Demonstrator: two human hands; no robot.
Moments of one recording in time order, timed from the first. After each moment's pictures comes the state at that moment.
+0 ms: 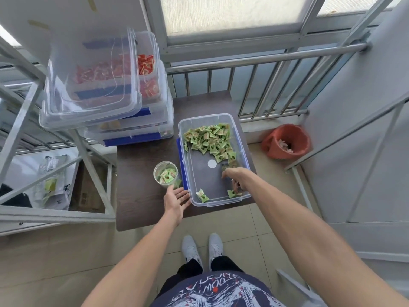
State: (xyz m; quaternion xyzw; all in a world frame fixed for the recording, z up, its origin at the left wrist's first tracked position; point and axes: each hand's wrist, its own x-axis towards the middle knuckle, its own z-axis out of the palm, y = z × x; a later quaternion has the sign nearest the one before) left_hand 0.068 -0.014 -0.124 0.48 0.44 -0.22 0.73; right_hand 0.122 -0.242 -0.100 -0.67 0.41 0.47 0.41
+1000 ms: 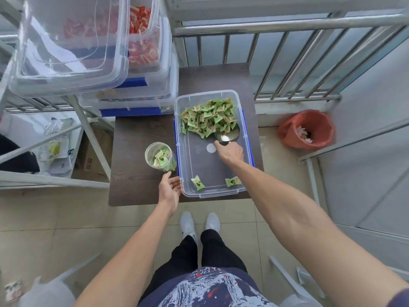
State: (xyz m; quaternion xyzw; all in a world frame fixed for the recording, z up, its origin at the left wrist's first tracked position) left_hand 0.061 -0.025 -0.168 0.47 0.47 -0.16 0.73; right_hand 0.166 -0.228 -0.157 -0.83 0.33 0.25 0.37
